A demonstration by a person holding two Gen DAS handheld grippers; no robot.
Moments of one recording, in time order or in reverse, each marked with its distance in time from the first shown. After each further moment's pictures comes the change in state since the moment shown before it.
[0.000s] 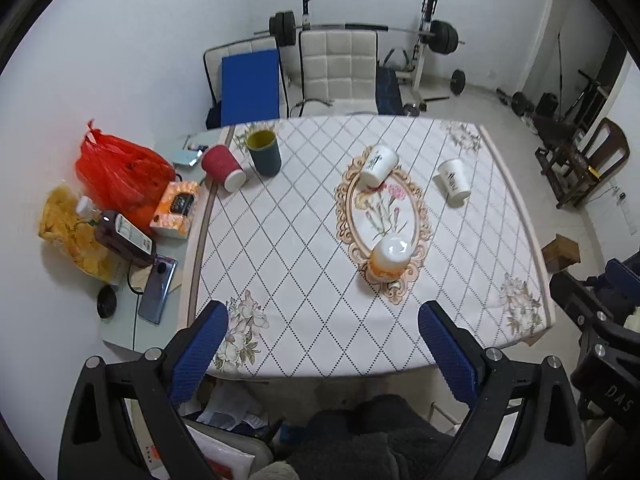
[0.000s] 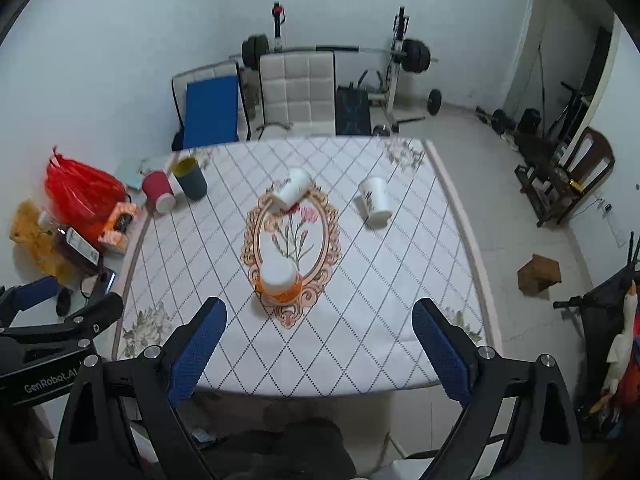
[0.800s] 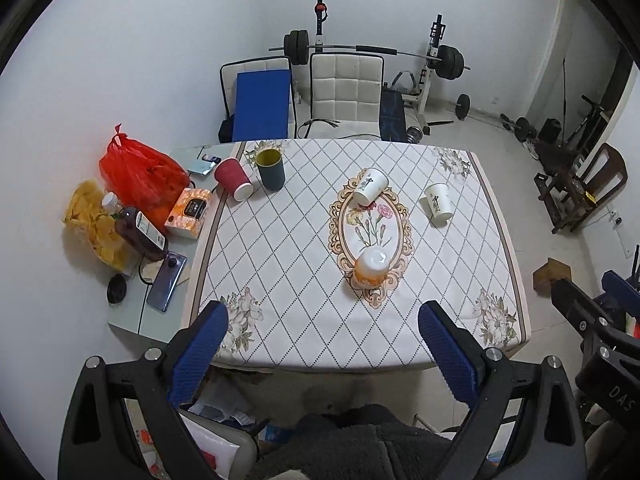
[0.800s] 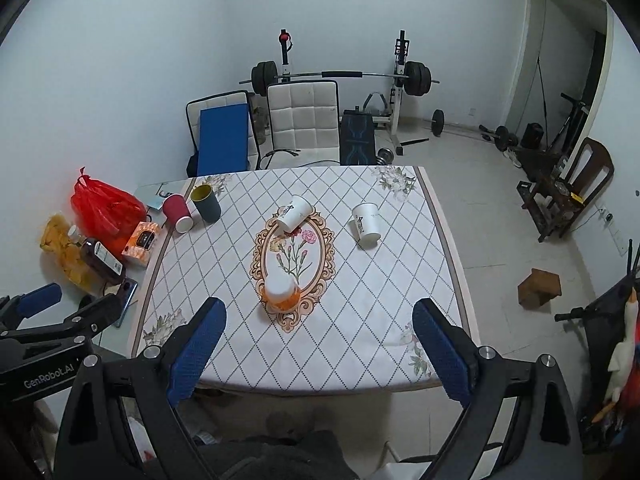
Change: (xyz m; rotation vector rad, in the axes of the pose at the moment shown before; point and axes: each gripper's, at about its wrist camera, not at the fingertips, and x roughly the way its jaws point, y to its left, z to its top) left arm -0.062 -0.020 -0.011 -0.077 -0.051 0.015; right arm -0.090 -0.030 0.006 0.010 -0.062 0.043
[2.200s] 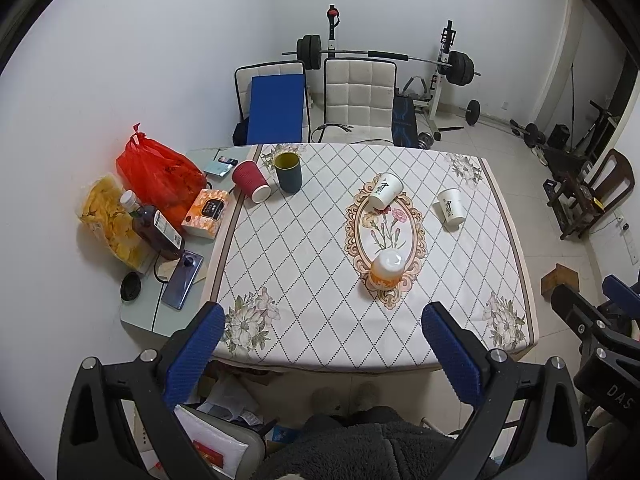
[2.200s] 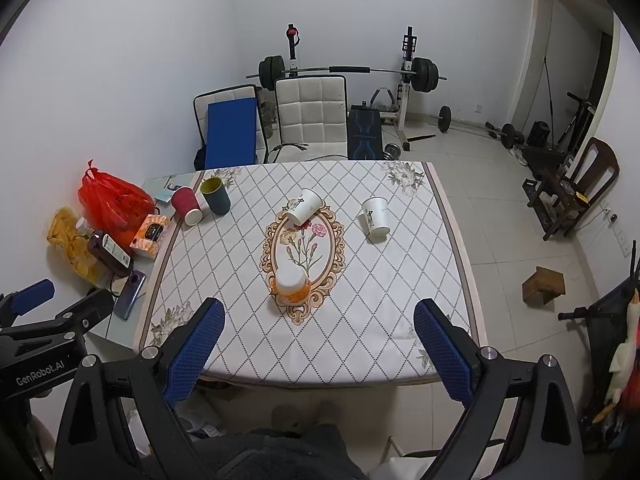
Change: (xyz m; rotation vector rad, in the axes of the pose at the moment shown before) left arm -0.015 0.012 -0.009 -0.013 -0.023 0.041; right arm 0.001 0.009 -0.005 -0.006 0.019 0.025
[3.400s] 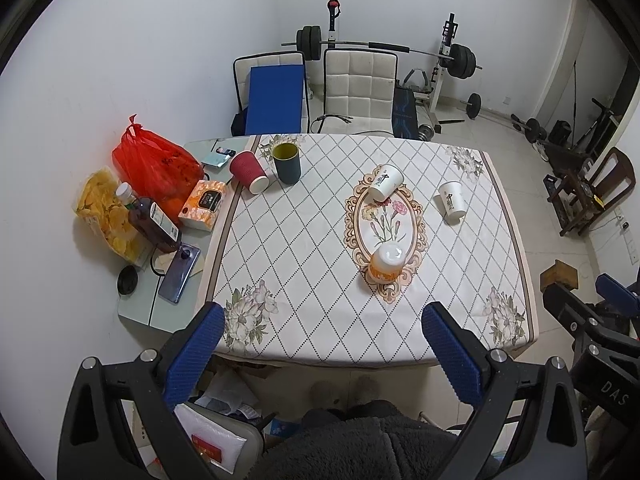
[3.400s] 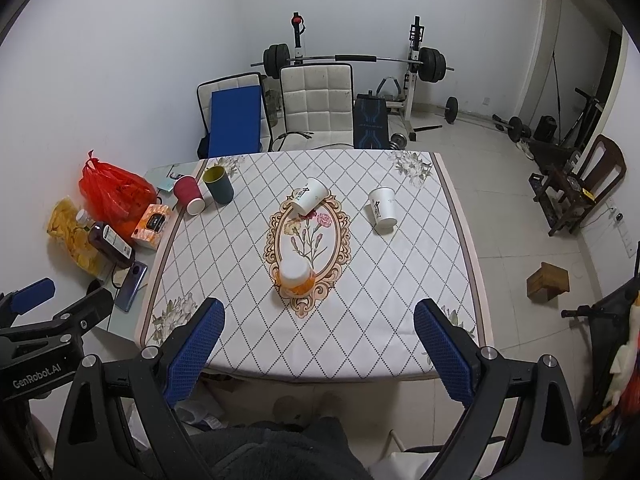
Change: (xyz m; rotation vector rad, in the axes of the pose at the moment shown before) left arm 0.006 0.000 0.004 -0.011 0.033 -0.003; right arm 0.019 -0.001 -0.001 -0.023 0.039 0.025
